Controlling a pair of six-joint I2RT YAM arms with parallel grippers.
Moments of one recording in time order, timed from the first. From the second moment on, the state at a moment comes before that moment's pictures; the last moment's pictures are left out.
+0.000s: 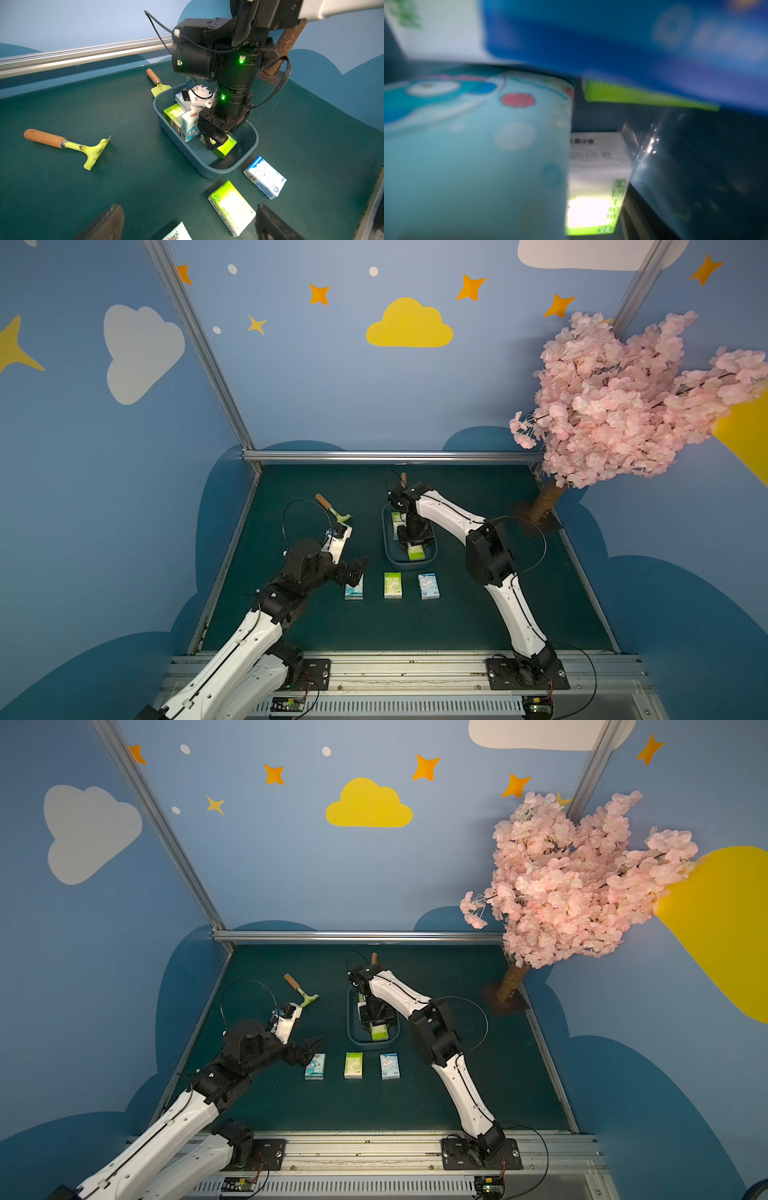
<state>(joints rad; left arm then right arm) -0.43 0.78 0.55 -0.23 0.21 -0.02 0.72 2.41 2.12 -1.36 -0.01 0.46</state>
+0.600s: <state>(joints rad) -0.43 0.80 0.55 -0.22 0.21 -0.03 0.72 2.19 2.02 -1.36 0.00 0.47</state>
